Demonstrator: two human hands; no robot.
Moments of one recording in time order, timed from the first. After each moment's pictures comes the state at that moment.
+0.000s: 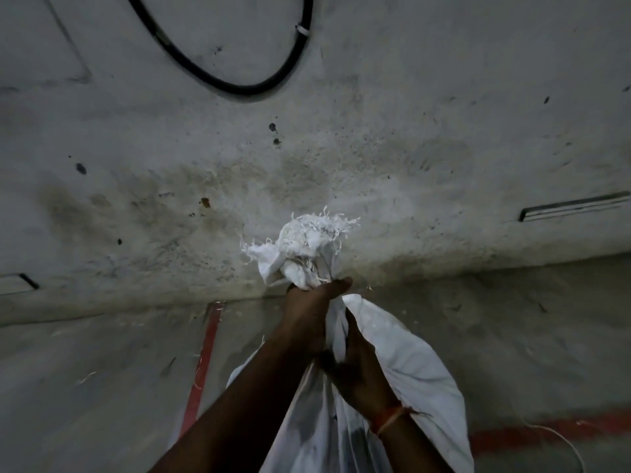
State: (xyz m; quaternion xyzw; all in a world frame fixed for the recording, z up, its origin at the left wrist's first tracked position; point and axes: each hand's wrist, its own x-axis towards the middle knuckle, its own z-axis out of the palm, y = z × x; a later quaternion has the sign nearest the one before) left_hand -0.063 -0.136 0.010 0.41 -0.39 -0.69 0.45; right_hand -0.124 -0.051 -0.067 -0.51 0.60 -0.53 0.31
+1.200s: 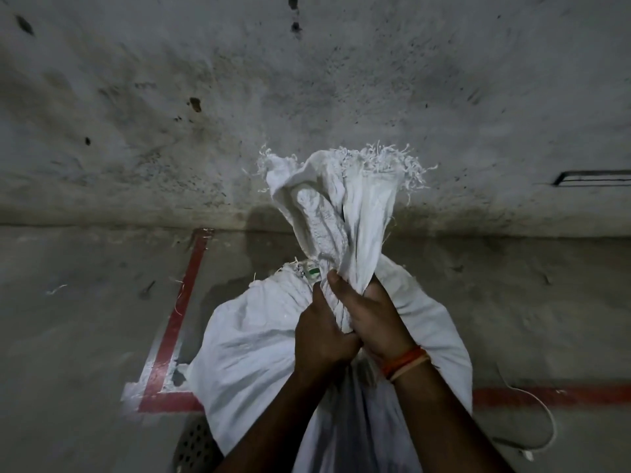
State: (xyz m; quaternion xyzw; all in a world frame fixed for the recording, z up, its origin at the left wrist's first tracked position) left_hand -0.037 -0.100 -0.141 0.54 -0.69 -0.36 0.32; right_hand -0.132 -0.097 -0.115 -0.39 0.56 -0.56 0.48
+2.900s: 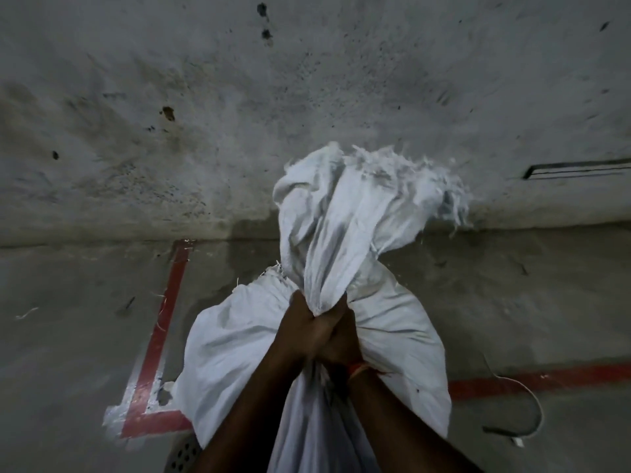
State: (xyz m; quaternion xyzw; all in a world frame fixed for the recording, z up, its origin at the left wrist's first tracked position) left_hand -0.044 -0.116 -0.130 0.55 -0.57 -0.54 0.29; right_hand -0.108 -0.100 -0.187 -0.45 0.67 -0.48 0.34
